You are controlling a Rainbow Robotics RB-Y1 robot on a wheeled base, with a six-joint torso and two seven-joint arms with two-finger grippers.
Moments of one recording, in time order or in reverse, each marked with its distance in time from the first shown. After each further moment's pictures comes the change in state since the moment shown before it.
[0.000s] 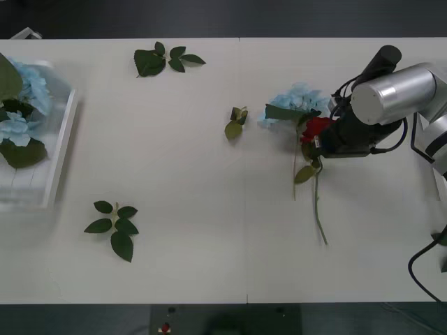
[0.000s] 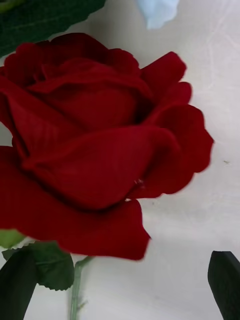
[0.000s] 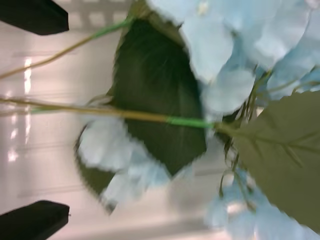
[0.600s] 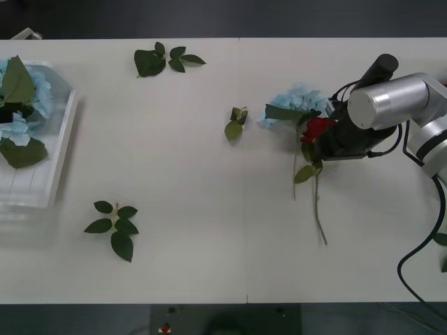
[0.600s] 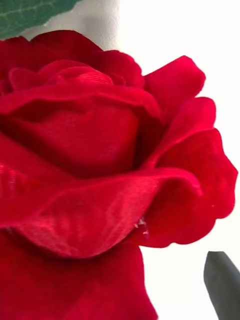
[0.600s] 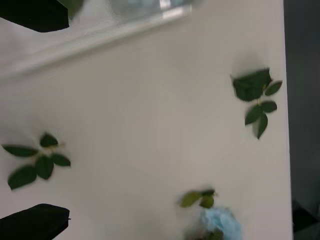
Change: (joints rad) right arm 0.000 0.051 -0.033 0.103 0.037 -0.063 0.091; left arm 0.000 0.000 0.126 -0.302 0.483 0.400 0.071
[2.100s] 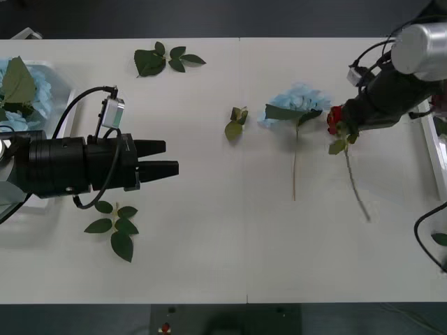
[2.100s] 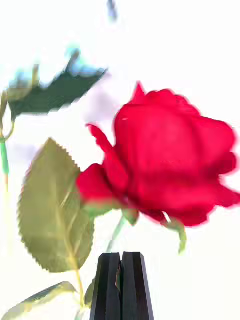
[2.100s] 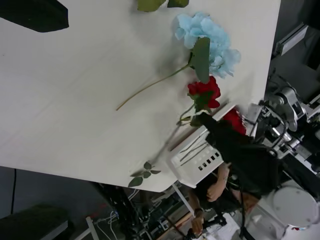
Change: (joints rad) right arm -0.141 -0.110 -0.094 0.076 -0.153 0.152 0.247; left arm -0.008 0.095 -0.951 -0.132 0.771 -0.745 -0.482
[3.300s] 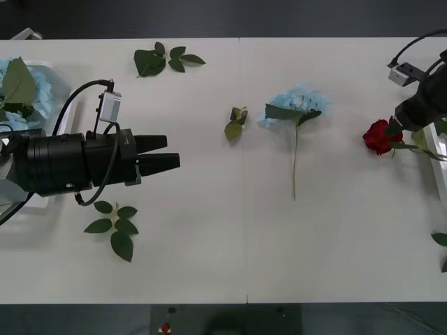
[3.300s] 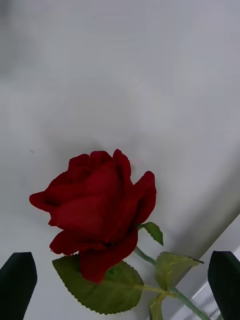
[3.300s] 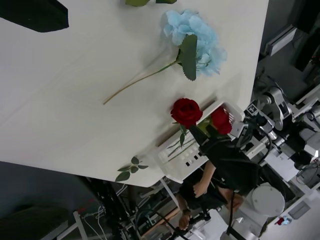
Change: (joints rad) right arm -0.031 -0.176 0.118 0.171 -0.146 -0.156 0.530; left arm 0.000 0.000 0.000 -0.013 0.052 -0.027 0.000
